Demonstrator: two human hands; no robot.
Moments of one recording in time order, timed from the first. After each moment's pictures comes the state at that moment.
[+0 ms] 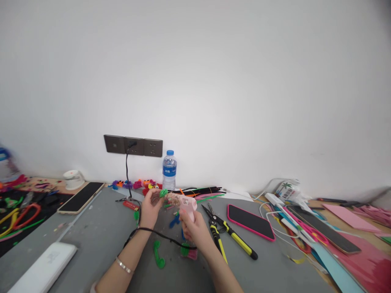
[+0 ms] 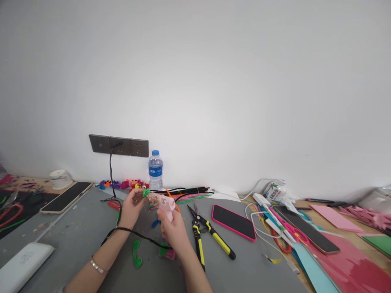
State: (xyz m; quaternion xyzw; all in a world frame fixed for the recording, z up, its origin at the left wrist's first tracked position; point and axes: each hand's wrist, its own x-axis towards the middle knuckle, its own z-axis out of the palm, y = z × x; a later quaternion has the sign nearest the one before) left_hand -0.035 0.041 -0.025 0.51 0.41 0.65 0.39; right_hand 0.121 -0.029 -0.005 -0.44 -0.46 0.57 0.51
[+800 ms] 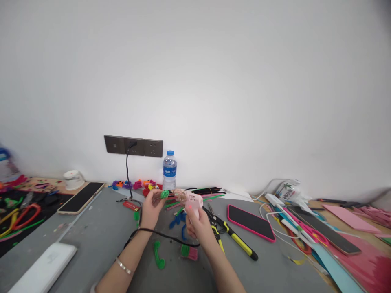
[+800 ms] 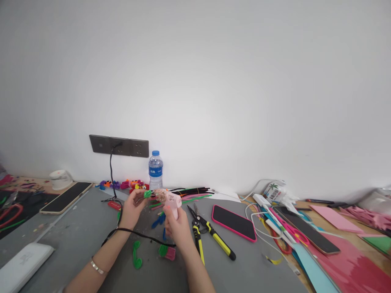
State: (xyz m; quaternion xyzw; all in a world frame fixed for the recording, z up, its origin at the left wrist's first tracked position) left_hand -0.034 0.039 -0.022 0.52 0.41 0.64 0.39; right_hand 0.128 -0.026 -0.002 -0.43 -0.44 0.56 0.56
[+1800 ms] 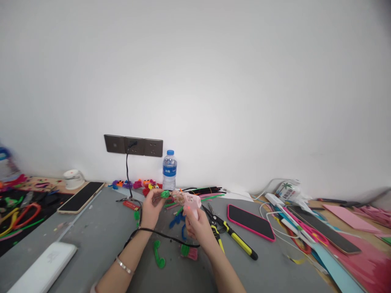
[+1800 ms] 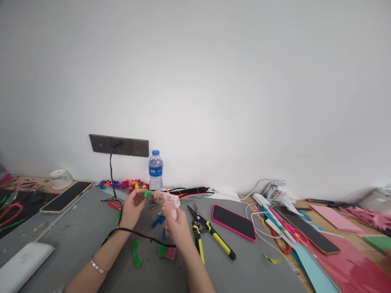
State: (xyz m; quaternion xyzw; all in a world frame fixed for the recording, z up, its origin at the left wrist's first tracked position) left_hand -0.033 0.038 -0.022 0.52 0.40 0.65 0.39; right_hand 0.128 -0.027 -0.003 -0.45 -0.44 0.56 0.54
